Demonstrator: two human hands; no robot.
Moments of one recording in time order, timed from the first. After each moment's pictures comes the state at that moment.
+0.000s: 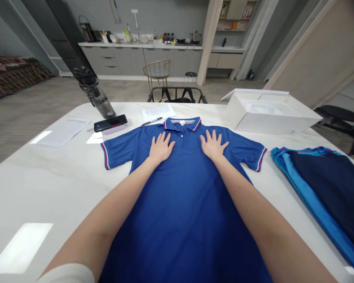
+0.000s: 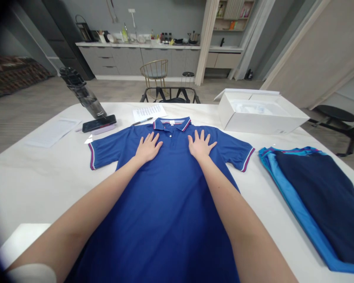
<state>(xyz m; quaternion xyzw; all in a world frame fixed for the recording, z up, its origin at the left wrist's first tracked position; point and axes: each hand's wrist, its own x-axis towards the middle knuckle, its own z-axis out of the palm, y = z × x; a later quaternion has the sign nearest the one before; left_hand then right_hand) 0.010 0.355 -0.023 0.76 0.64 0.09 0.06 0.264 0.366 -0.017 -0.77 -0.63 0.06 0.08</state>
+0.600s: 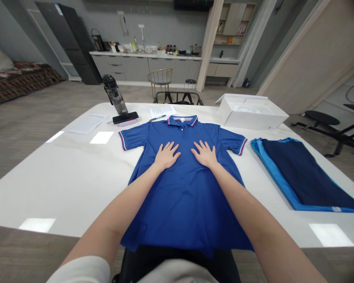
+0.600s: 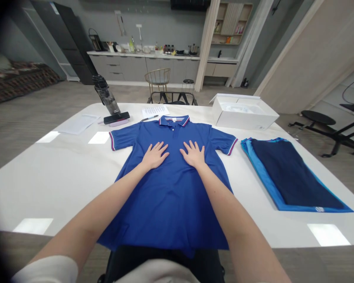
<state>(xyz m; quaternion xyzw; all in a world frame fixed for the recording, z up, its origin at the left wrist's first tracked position) 0.014 0.220 -0.024 0.81 0.58 0.09 0.06 0.263 0.234 -0.023 -0.66 -0.75 0.07 0.06</state>
